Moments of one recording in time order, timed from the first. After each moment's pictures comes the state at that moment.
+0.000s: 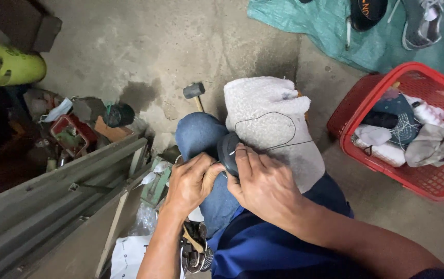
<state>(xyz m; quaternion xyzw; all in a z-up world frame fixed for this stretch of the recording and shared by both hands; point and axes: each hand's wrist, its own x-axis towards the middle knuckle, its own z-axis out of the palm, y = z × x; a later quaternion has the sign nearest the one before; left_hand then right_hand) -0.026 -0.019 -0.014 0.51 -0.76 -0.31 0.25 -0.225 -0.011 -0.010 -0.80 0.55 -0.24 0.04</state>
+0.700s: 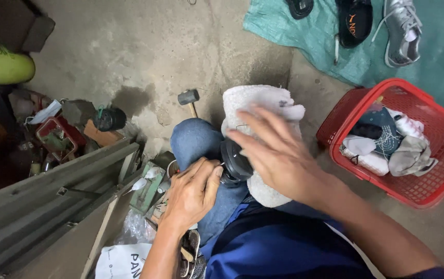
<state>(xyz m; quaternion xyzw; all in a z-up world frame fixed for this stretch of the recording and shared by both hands) -0.050 -0.018 0.026 0.54 -0.77 -0.27 0.17 -0.281 -0.068 0.011 -0.83 0.42 -0.29 0.22</state>
